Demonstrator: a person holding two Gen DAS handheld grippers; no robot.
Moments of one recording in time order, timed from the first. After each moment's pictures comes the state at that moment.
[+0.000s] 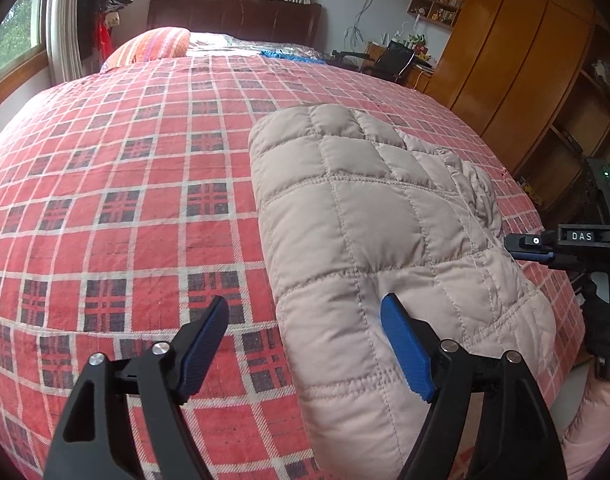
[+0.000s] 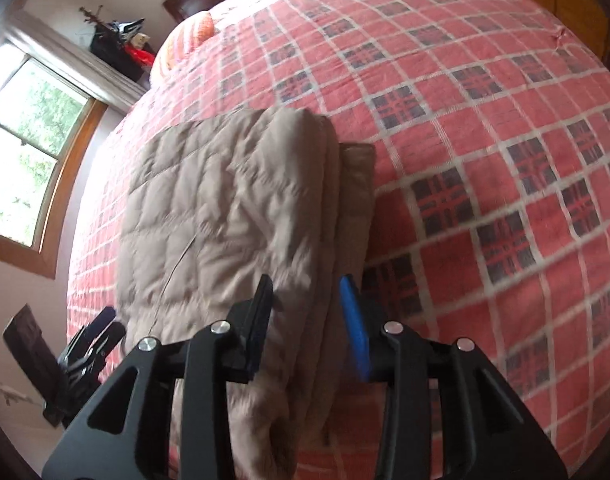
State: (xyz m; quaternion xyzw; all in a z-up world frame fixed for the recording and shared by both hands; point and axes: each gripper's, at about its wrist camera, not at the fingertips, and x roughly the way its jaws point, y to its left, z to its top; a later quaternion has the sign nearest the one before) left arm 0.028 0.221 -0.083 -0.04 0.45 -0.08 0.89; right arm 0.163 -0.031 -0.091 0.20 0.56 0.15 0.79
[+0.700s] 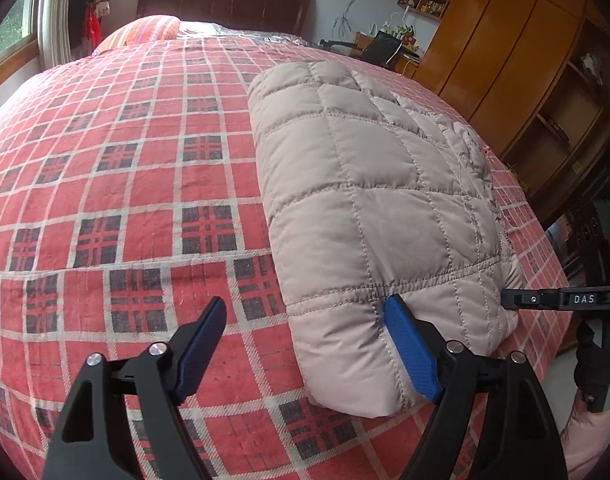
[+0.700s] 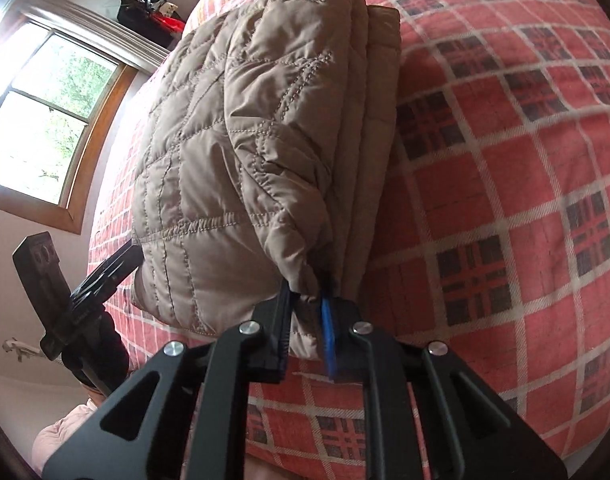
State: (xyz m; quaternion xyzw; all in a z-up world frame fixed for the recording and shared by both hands) left arm -0.005 0.231 -0.103 -0.06 0.47 -0.11 0.87; right arm 0.079 -0.009 -0.134 0.21 0.59 0.22 0.75
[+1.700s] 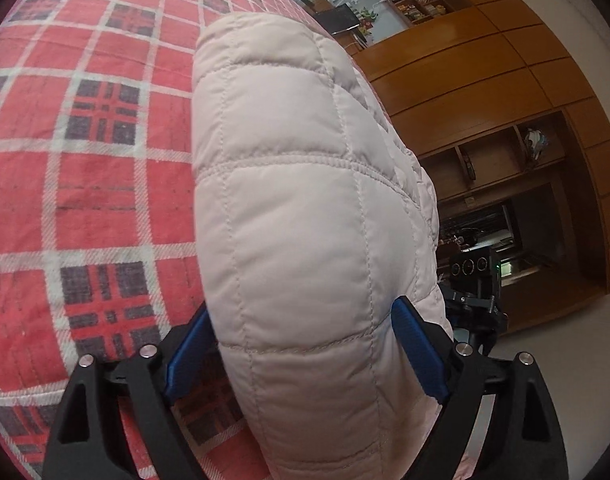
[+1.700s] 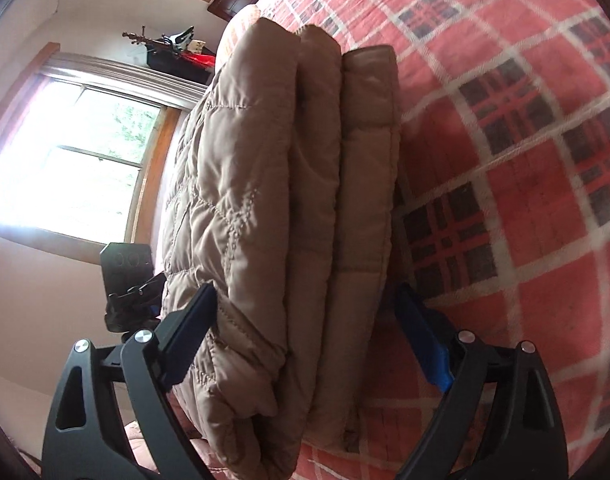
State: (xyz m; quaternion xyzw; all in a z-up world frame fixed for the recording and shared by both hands) left arm 0.119 0.258 -0.155 -0.27 0.53 -0.31 0.74; right arm 0.162 -0.061 -0.185 0.35 0.55 0.29 0.70
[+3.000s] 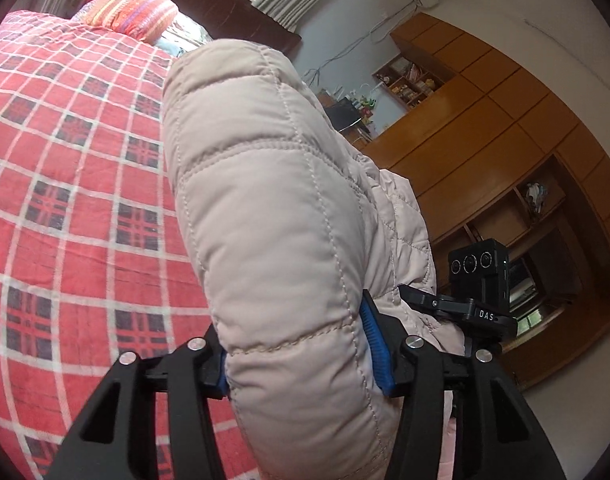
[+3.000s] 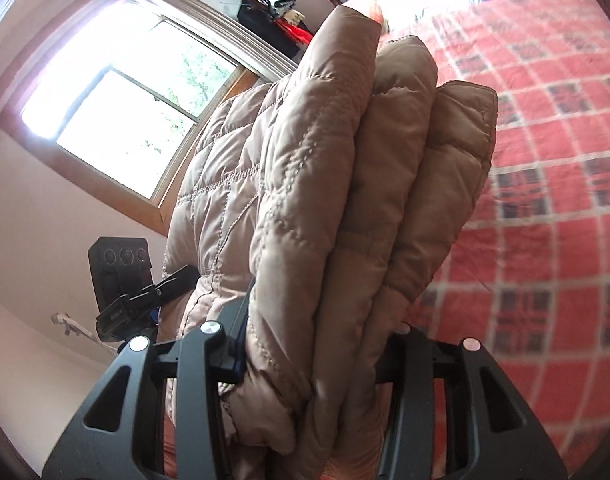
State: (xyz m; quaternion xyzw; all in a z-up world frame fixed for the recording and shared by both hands) left arm 0.154 0.379 -0.063 -0.27 0.39 -0.23 0.85; right arm 0.268 0.082 -0.130 0.24 0.49 0.42 0.73
